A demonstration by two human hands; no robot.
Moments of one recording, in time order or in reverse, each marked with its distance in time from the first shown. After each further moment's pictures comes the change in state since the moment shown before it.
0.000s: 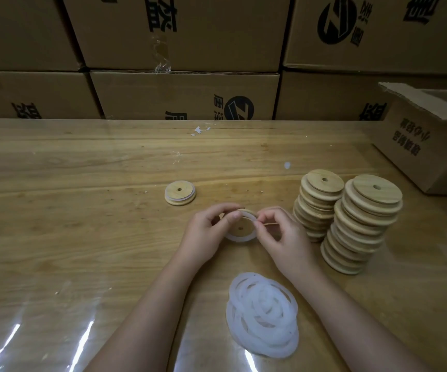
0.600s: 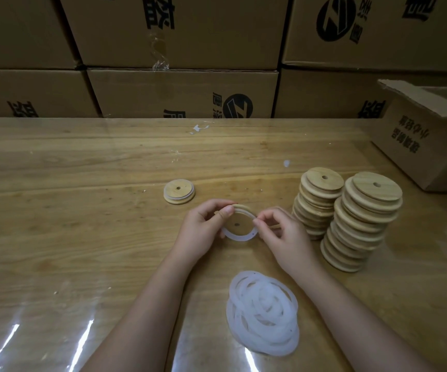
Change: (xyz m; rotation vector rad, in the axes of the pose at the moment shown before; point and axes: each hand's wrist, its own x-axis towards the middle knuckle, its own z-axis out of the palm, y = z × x) left_hand 0.003 -0.005 -0.004 -0.175 0.004 -0.105; right_hand 0.001 0.005 0.000 0.010 -0.055 0.153
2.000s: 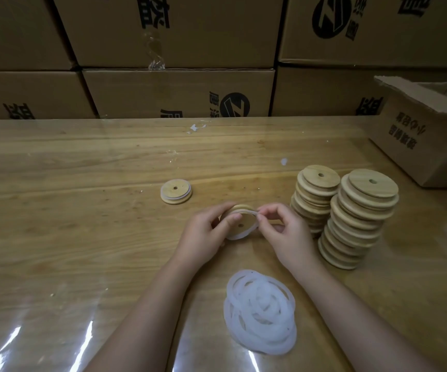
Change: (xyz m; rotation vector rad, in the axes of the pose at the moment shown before) left_hand -0.006 0.000 0.007 0.266 -0.030 0.190; right_hand 0.000 -0.005 -0.003 0.134 0.086 0.077
